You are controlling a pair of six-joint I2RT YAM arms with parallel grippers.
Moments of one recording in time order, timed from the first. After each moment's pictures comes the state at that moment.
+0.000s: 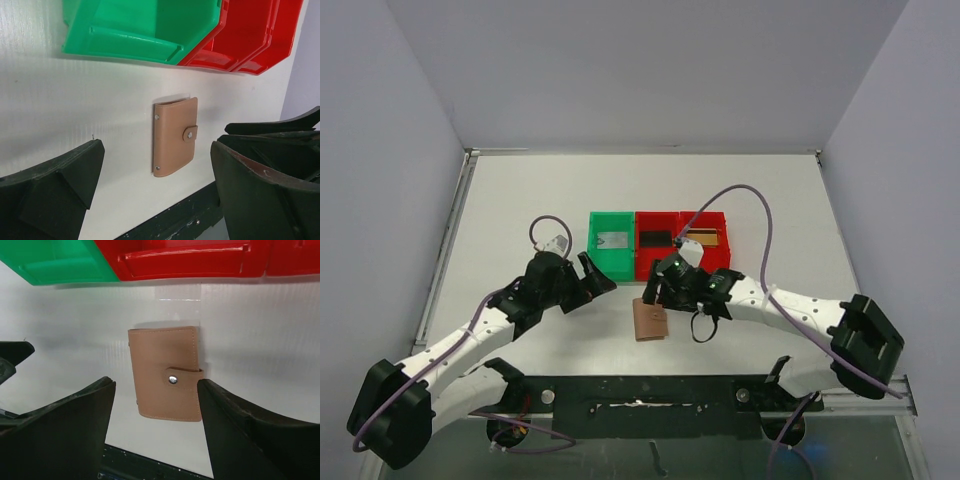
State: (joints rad) left arm -0.57 0.99 0.48 -0.15 0.12 -0.99; right arm 0.92 1.32 0.81 -0.42 0.21 0.98
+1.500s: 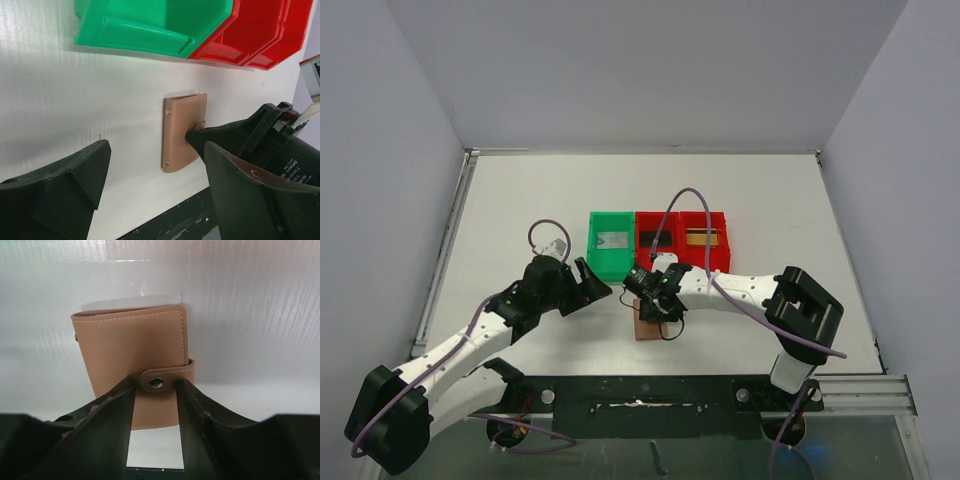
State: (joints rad) left arm -0.56 0.96 0.45 -0.17 0.12 -0.96; right arm 1.04 1.69 1.07 -0.71 0.29 1.03
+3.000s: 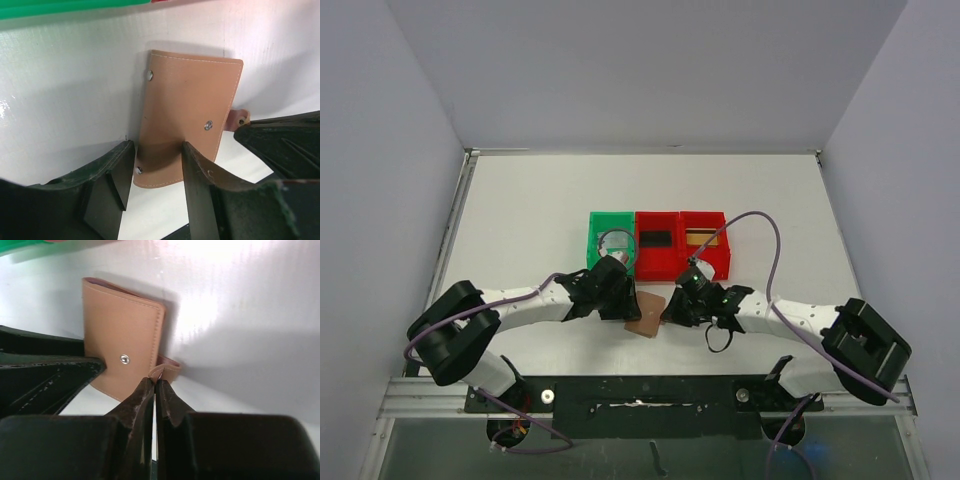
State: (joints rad) left arm -0.86 1.50 0.69 -0.14 0.04 -0.85; right arm 0.85 1.34 0.58 -0.16 0.01 1.05
